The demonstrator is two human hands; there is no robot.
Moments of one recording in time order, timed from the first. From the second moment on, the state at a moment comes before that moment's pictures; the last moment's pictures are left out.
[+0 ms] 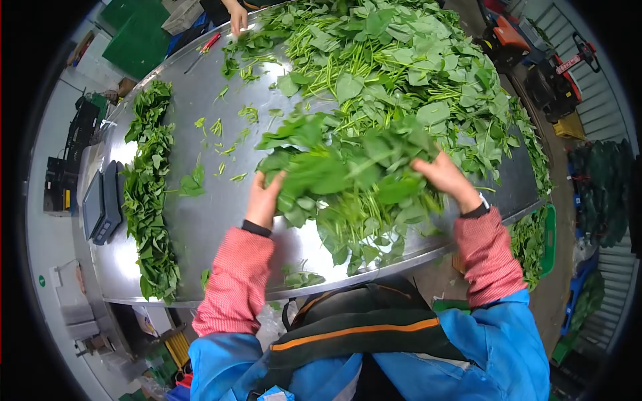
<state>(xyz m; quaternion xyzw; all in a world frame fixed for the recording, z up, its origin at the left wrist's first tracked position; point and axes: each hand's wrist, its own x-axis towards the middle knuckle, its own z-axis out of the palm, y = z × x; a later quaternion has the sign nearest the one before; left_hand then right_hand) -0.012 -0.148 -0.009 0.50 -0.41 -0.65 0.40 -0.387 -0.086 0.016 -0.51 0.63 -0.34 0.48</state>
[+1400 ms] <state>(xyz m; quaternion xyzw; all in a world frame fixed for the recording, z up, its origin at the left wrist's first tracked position) 0.009 -0.086 -0.037 0.48 -0.30 -0.75 0.34 -0.131 -0.045 0.020 -0.72 0.61 -0.31 0.15</state>
